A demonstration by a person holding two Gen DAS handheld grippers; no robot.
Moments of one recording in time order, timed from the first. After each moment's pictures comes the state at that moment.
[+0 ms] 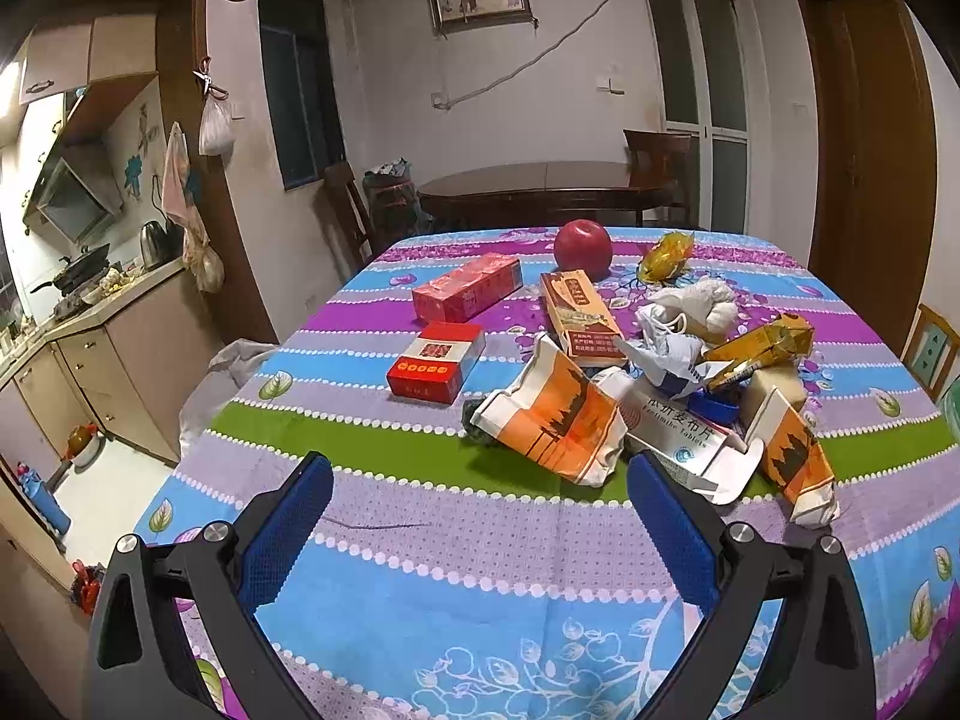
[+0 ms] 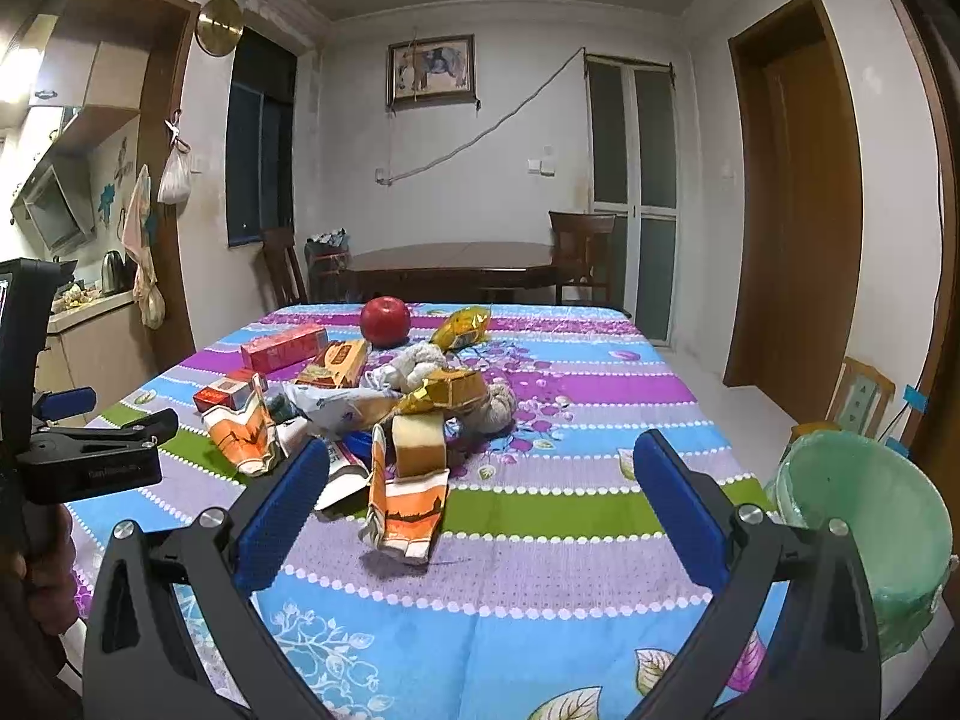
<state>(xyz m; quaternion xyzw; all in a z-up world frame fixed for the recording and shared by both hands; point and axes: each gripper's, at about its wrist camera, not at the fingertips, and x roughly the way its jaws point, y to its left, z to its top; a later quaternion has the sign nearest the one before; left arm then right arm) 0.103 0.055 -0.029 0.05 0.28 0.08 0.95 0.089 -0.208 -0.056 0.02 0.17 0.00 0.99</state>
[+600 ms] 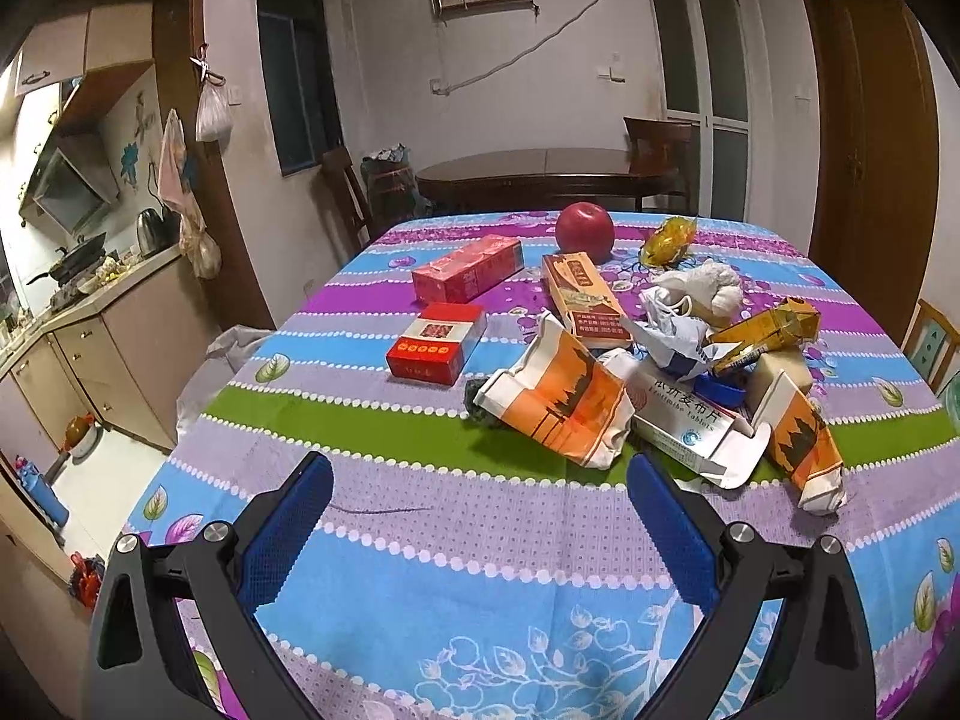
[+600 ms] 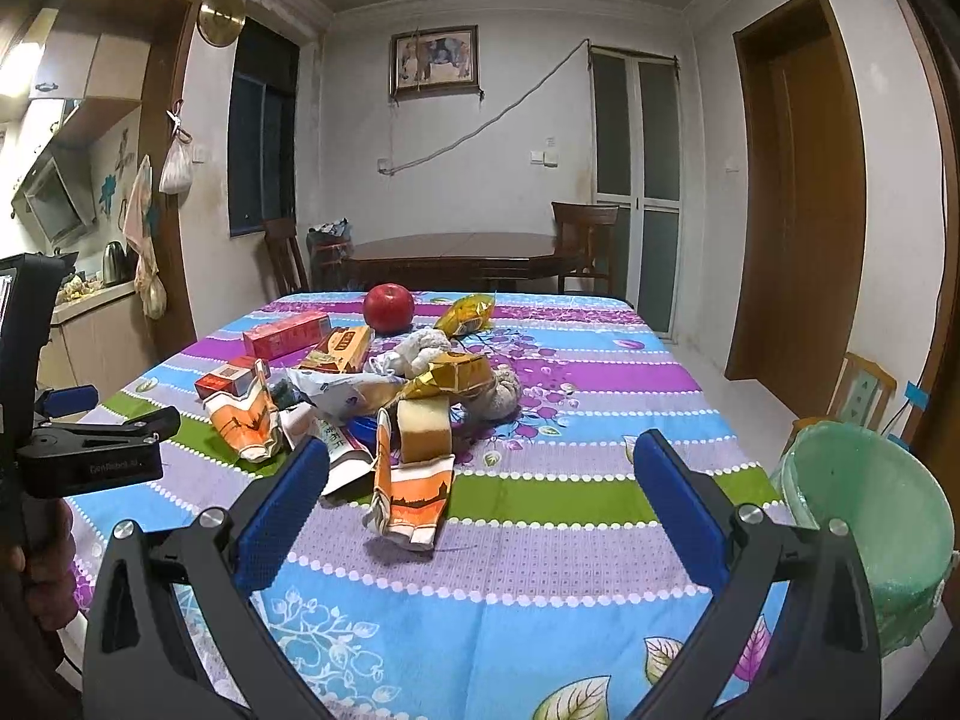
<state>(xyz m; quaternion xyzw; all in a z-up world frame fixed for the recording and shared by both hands) 0.105 0.063 -0.037 0.05 0.30 0.08 0.95 0.090 -0.207 -0.060 0.01 0.18 0.00 0.98</state>
